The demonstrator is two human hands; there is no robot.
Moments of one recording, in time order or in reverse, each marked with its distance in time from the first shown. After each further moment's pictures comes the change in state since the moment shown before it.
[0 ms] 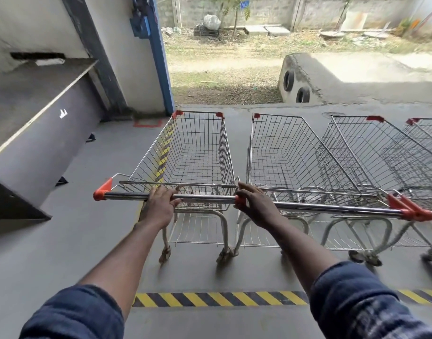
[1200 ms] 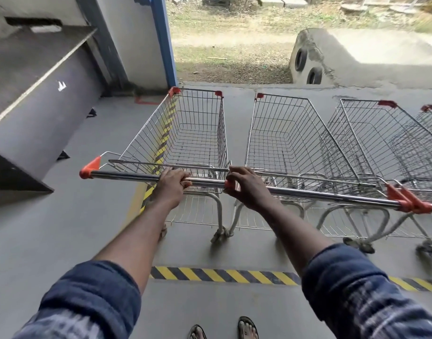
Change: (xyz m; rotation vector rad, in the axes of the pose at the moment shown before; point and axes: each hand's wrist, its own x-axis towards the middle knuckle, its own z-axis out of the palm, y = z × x) left_hand -0.005 0.056 0.027 -0.157 0.050 0.027; right_hand 0.006 0.009 0.000 -0.019 -0.011 -0.147
